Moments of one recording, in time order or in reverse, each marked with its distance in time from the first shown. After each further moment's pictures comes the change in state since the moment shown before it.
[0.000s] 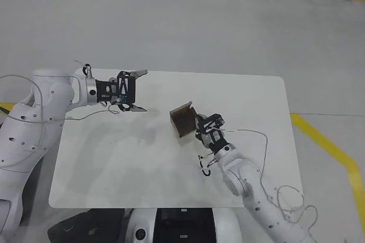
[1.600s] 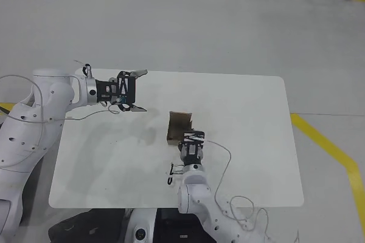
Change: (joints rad) left arm 0.000 0.000 0.000 0.000 0.000 0.000 0.000; right arm 0.011 -0.218 -0.302 0.162 0.103 0.765 -0.126
